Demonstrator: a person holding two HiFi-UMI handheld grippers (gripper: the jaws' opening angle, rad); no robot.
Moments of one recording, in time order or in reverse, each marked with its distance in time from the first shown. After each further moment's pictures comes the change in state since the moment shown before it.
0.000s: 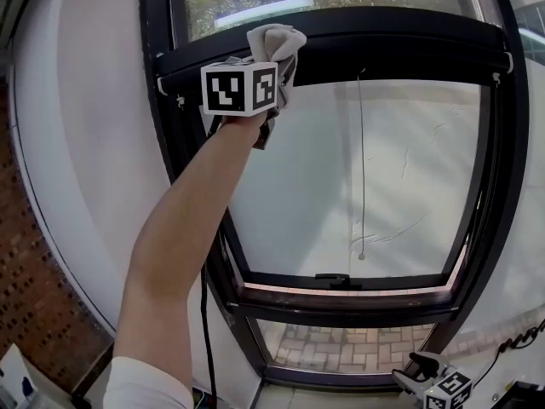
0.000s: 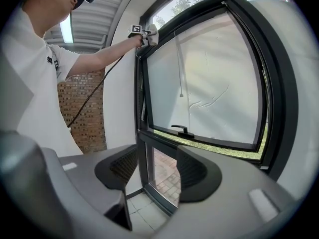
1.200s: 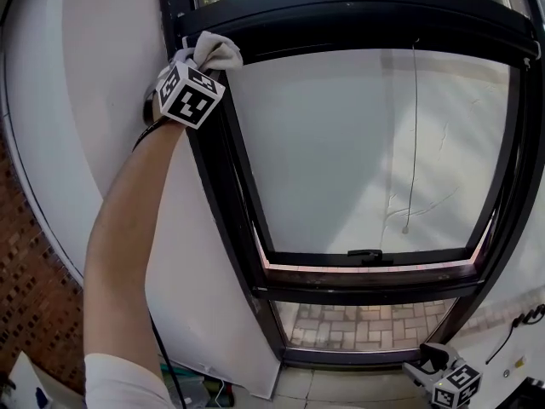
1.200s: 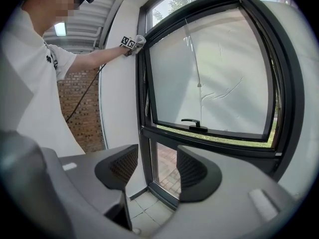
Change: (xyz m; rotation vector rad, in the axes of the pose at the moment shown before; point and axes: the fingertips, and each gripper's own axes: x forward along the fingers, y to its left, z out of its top) left arm -0.117 0.224 -0.102 0.806 0.377 0.294; right arm 0.052 0.080 -0.011 0.034 0.059 -0.064
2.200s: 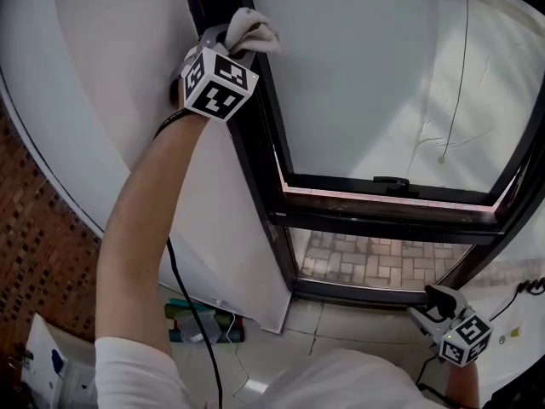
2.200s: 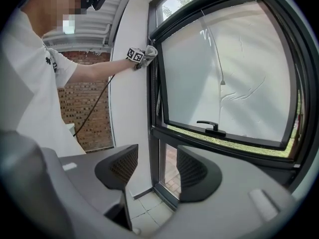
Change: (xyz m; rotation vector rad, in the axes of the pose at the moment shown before) left arm -0.051 -0.143 -0.073 -0.059 -0.042 -0.187; right arm 0.041 0.035 0.021 -0.075 0.012 0.088
